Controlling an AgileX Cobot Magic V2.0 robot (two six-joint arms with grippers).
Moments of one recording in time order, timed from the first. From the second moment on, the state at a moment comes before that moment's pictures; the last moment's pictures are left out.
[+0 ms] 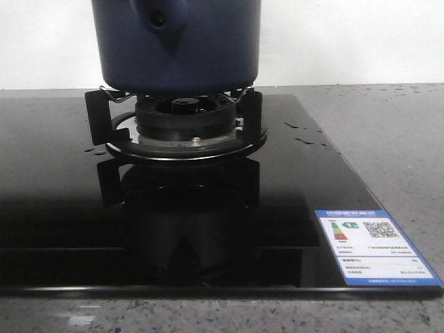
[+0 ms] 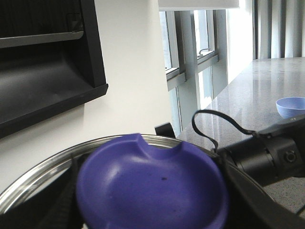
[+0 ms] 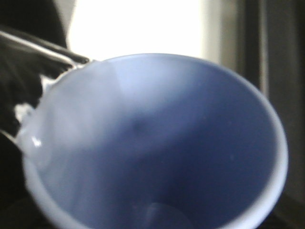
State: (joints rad) left arm -0.07 1.24 -1.30 -1.58 1.00 1.63; right arm 0.50 1.53 -1.32 -1.18 -0.05 -0.40
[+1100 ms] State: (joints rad) left arm -0.07 1.24 -1.30 -1.58 1.01 1.63; right arm 0.51 1.55 -1.38 -1.39 0.14 -0.04
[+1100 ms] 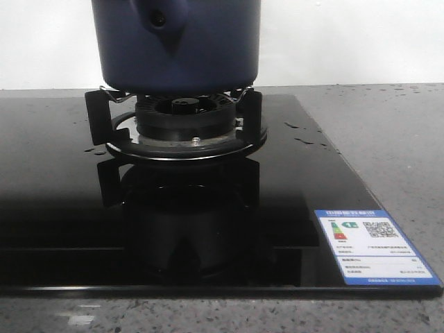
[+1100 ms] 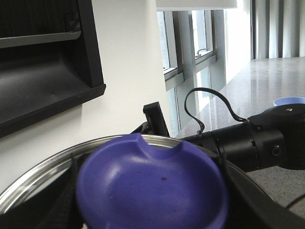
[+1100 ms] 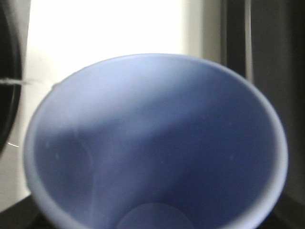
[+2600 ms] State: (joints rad) left arm -0.13 1.31 -1.30 -1.55 1.01 1.64; right arm -0.10 1.24 -0.51 -0.81 -0.42 0.57
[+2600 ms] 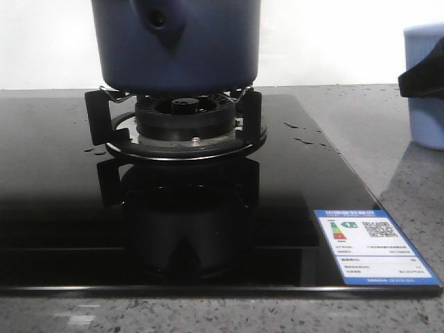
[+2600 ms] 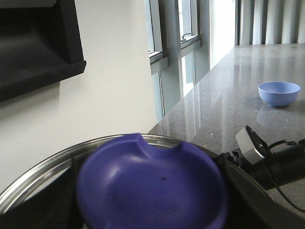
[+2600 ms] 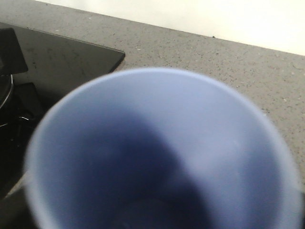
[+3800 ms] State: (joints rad) left arm -0.23 1.62 -1.30 -1.57 0.94 1.72; right arm -0.10 0.53 -0.51 -0.81 -0.18 0.68
